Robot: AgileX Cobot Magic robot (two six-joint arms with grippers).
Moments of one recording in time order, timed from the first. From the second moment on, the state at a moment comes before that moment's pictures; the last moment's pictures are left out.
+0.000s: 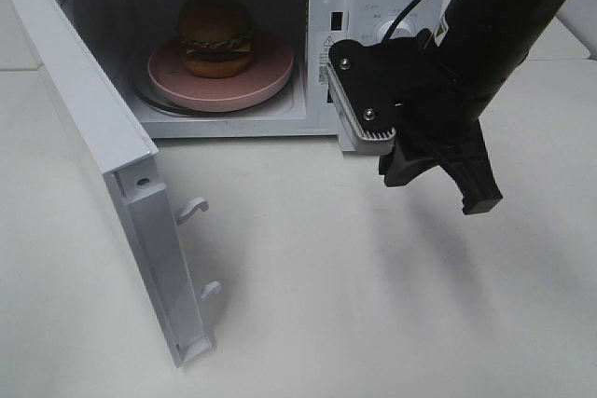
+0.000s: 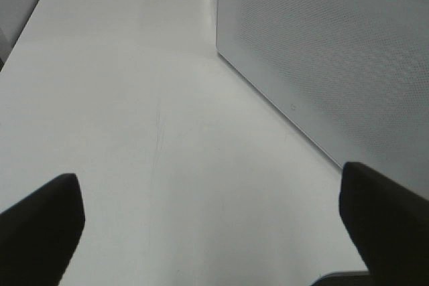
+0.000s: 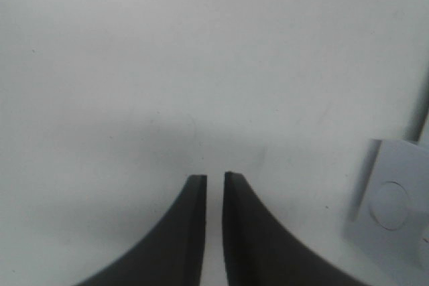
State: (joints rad) left arm 0.09 0.00 -0.52 -0.15 1.08 0.12; right arm 0.55 1.64 -1.15 0.04 0.82 -1.29
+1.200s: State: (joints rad) left arm 0.09 0.00 -0.52 -0.15 1.08 0.12; right arm 0.67 1.70 -1.23 -0.22 0.44 -1.07
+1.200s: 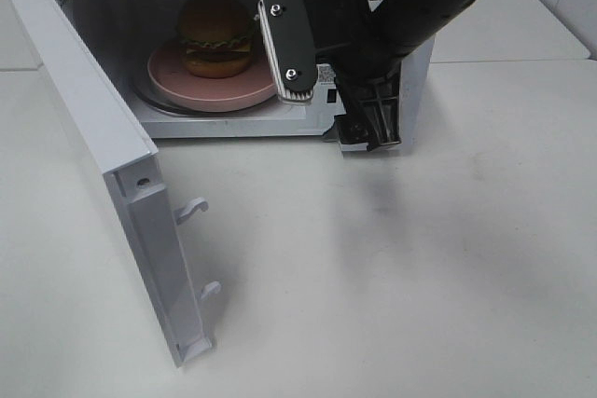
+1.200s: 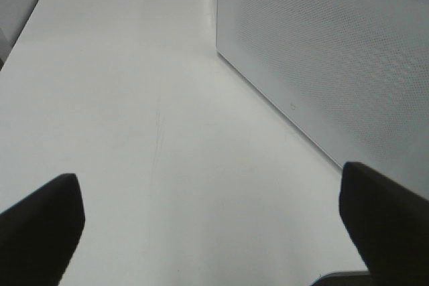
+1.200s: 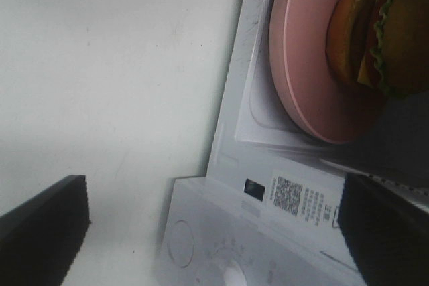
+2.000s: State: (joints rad) left arm 0.09 0.00 -0.52 -0.15 1.08 0.12; right arm 0.69 2.01 -1.49 -0.22 0.37 -1.07
